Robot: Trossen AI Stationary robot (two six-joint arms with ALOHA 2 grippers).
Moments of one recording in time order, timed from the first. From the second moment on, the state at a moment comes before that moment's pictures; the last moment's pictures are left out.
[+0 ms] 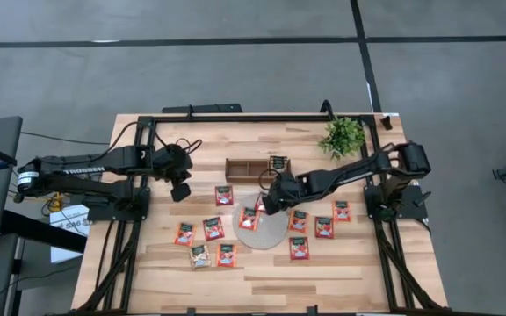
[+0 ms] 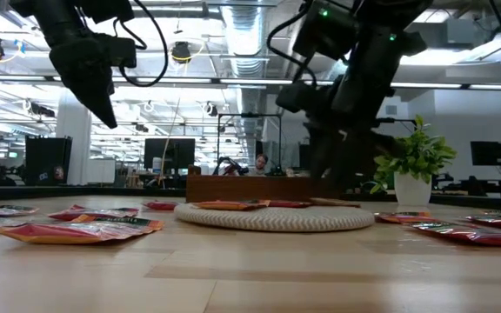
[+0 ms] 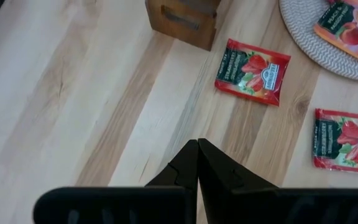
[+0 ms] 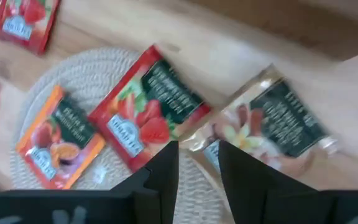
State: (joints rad) left arm 0.23 0.93 0.71 -0.77 -0.10 -0.15; right arm 0.09 1.74 1.02 -0.44 0.16 1.16
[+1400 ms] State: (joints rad) left arm 0.23 0.93 0.71 -0.73 -0.11 -0.14; right arm 0.03 1.72 0.99 -0.67 0.22 1.02
